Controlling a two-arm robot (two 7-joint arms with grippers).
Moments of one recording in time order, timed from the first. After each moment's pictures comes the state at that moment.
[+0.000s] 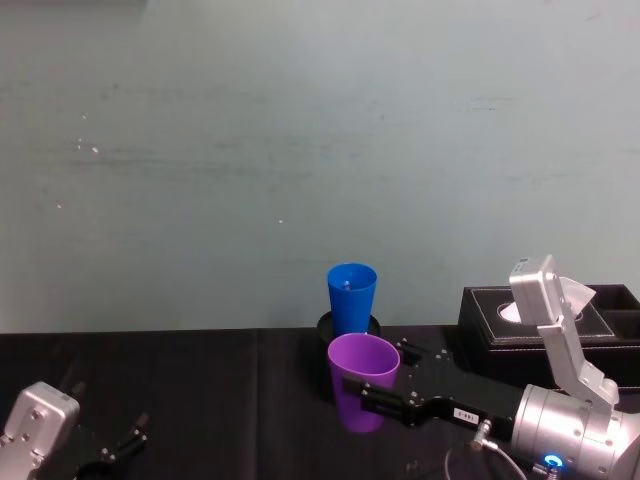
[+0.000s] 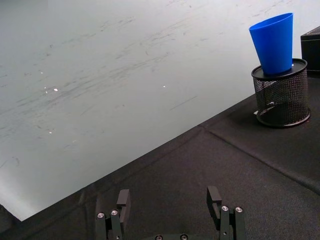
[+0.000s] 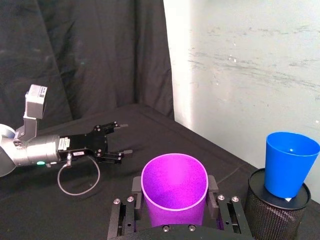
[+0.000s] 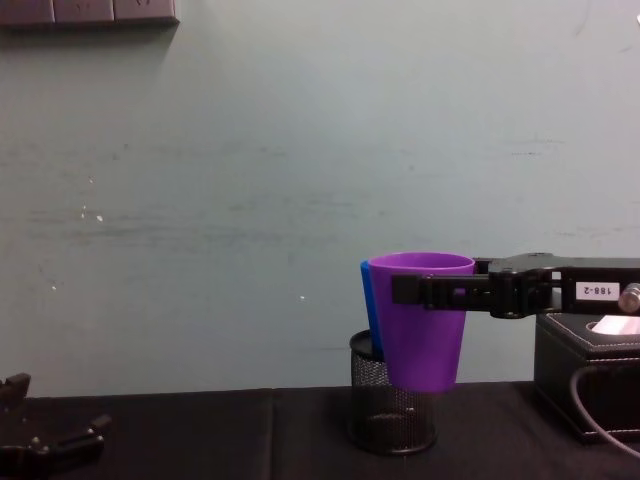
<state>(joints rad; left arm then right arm) -0.20 0.60 0.45 -1.41 -0.25 -0.12 0.03 0.44 0.53 -0.47 -1.49 0.60 0.16 0.64</state>
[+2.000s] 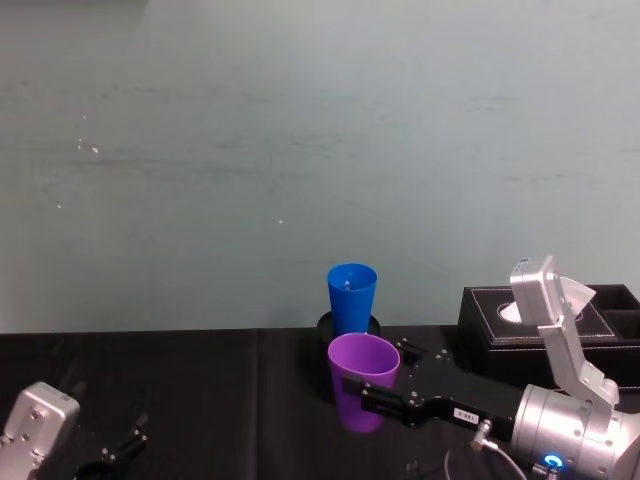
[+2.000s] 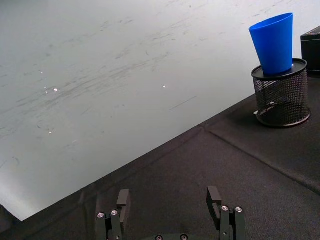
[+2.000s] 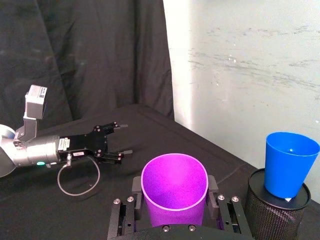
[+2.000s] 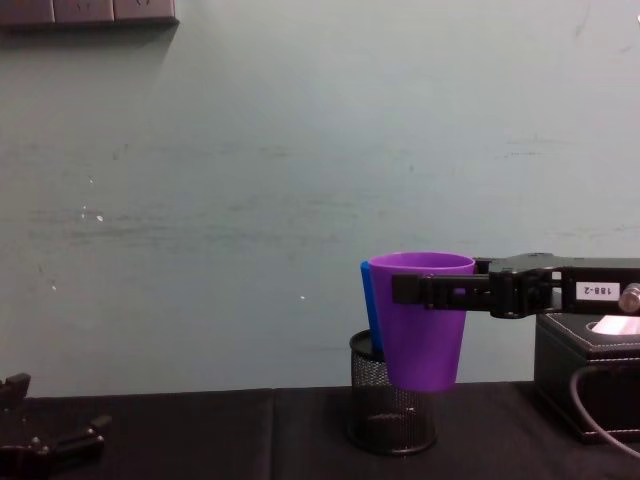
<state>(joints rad) -0.20 0.60 0.45 -1.41 -0.25 -0.12 0.03 0.44 0.53 -0.47 -1.49 0.60 0.16 0.65</state>
